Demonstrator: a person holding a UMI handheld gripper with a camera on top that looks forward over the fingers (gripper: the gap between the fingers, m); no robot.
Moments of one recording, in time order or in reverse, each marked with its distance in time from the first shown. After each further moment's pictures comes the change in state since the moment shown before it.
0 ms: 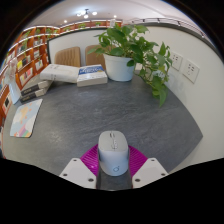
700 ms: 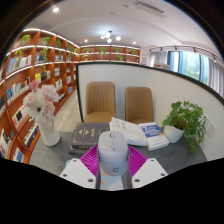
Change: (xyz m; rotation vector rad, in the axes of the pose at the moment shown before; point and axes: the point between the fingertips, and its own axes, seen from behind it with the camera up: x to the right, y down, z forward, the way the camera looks) arm -0.345 -0.240 -0.096 0.301 -0.106 -0.082
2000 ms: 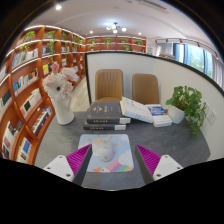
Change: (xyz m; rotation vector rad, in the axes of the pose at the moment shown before) arm -0.033 0.084 -0.086 -0.122 -0.076 -0.004
